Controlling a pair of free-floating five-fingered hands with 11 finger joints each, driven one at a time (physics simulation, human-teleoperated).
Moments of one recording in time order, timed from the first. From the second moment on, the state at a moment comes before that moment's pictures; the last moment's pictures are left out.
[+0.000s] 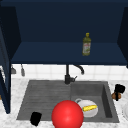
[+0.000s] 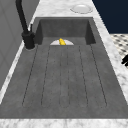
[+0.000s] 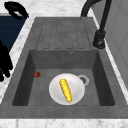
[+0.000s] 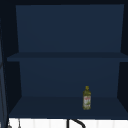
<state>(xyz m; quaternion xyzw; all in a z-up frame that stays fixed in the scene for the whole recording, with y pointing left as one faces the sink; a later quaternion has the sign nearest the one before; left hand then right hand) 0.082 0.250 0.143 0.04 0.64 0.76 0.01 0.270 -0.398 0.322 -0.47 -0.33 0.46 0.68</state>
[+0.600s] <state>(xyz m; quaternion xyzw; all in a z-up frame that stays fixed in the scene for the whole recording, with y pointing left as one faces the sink) 0.082 0.250 0.143 0.04 0.64 0.76 0.01 0.268 -0.345 0.383 -0.46 -0.33 0.46 0.68</state>
